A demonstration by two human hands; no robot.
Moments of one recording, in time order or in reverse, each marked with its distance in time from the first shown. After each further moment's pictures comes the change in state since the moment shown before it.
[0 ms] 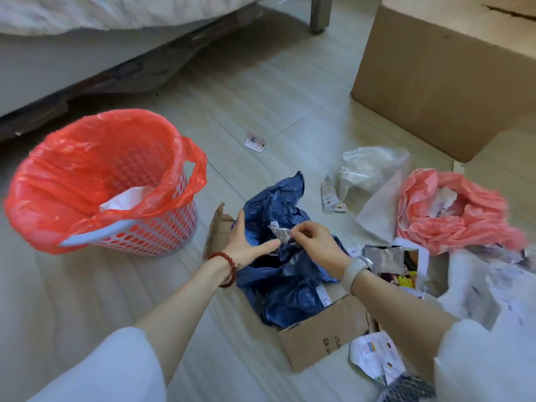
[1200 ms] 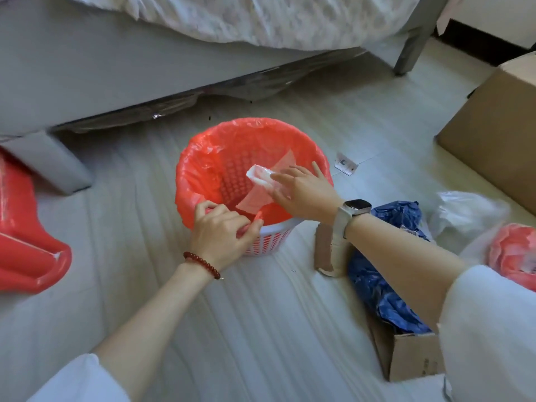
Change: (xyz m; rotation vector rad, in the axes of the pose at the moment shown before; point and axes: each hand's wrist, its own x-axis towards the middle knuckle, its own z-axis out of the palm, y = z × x) left_hand -0.064 -0.120 -0.223 0.720 0.911 0.697; right_hand 0.025 -0.215 0.197 -1.144 -0.070 -0.634
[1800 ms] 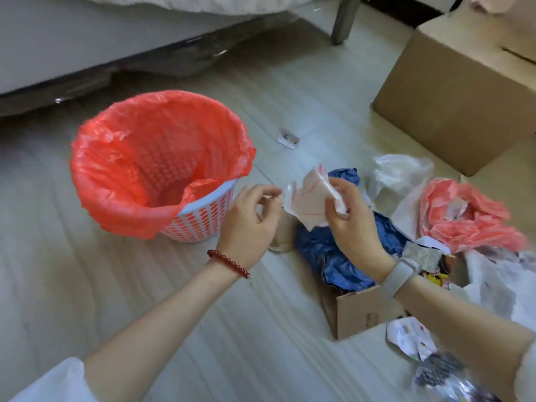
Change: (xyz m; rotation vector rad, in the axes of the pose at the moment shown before) left_hand 0.015 0.149 0.014 -0.934 -0.156 -0.270; right_hand -0.173 0.081 0.015 0.703 0.523 0.464
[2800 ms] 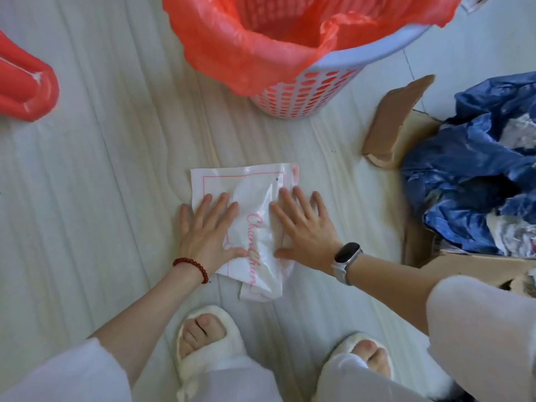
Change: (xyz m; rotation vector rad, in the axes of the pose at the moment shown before) left_hand -0.223 -0.198 -0.104 0.988 -0.485 -0.504; right_hand -0.124 0.057 0.194 -0.861 -1.069 -0.587
